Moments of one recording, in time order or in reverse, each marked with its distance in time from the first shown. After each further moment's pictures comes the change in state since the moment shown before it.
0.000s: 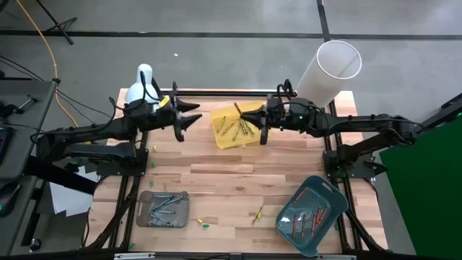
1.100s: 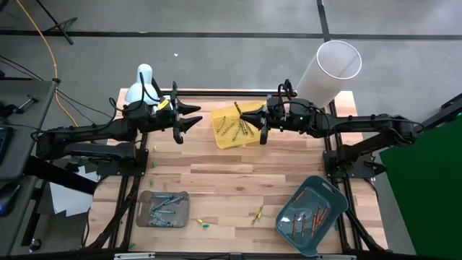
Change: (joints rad) left arm -0.051 0.004 0.001 0.031 0.004 -0.023; right arm 0.019 0.000 0.021 -0.001 0.006 0.084
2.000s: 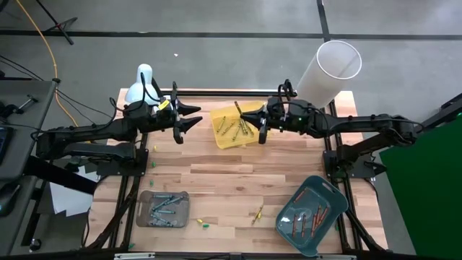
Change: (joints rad) left arm 0.000 0.000 0.000 -0.016 -0.001 -0.025; right arm 0.000 0.000 0.000 -0.032 0.036 0.033
